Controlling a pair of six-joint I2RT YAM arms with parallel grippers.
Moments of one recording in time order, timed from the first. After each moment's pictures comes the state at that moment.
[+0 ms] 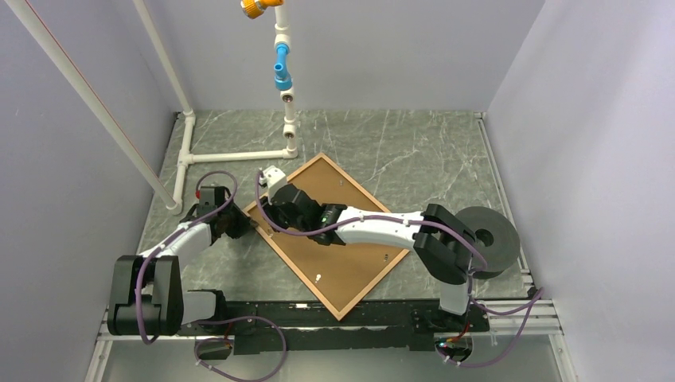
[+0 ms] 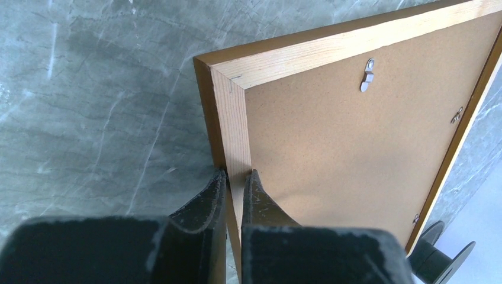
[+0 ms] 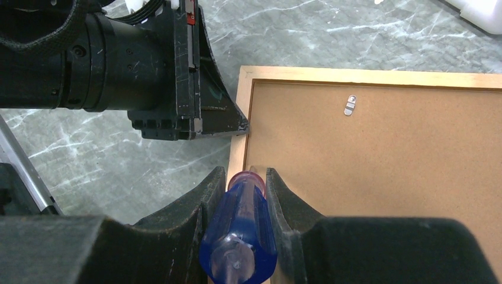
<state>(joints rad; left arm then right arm) -0.02 1.26 0.50 -0.17 0.18 -0.83 1.14 1.88 1.34 0.06 0.20 0.25</state>
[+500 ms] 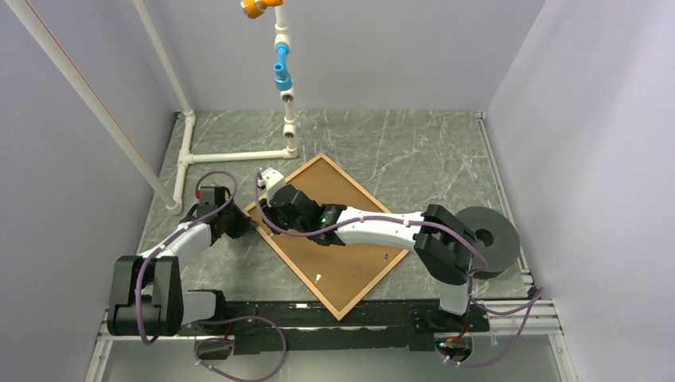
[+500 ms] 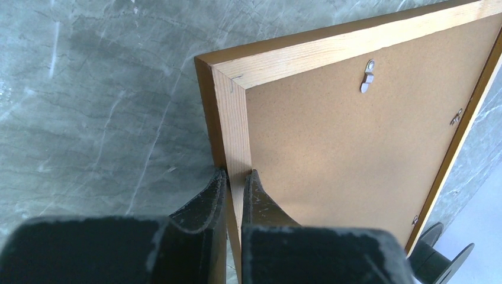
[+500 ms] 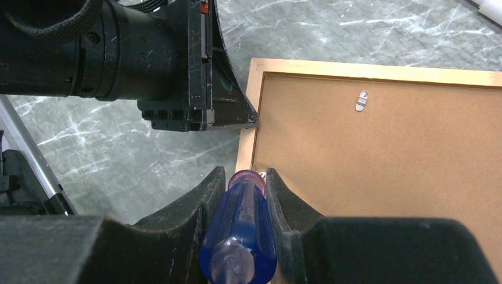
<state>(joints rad) -0.02 1.26 0.50 -0.17 0.18 -0.83 1.15 1.88 1.34 0.05 0.16 0.25</state>
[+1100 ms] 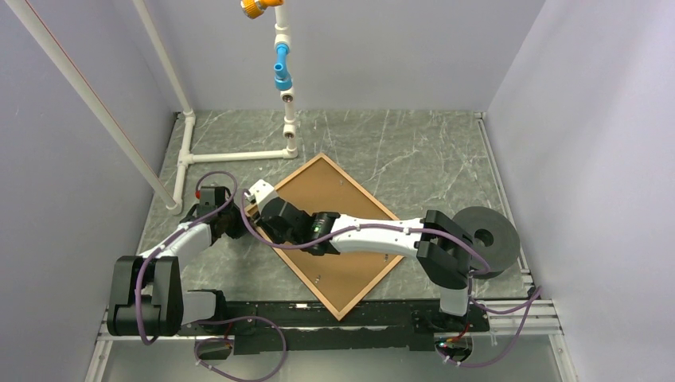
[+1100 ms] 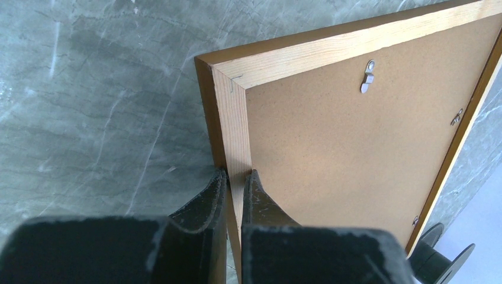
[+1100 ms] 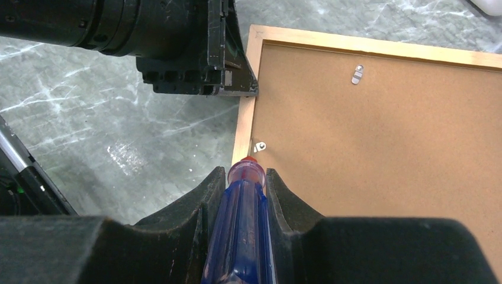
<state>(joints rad) -0.02 1.26 0.50 -0.17 0.17 -0.84 1.23 1.88 1.41 -0.13 0.30 0.21</state>
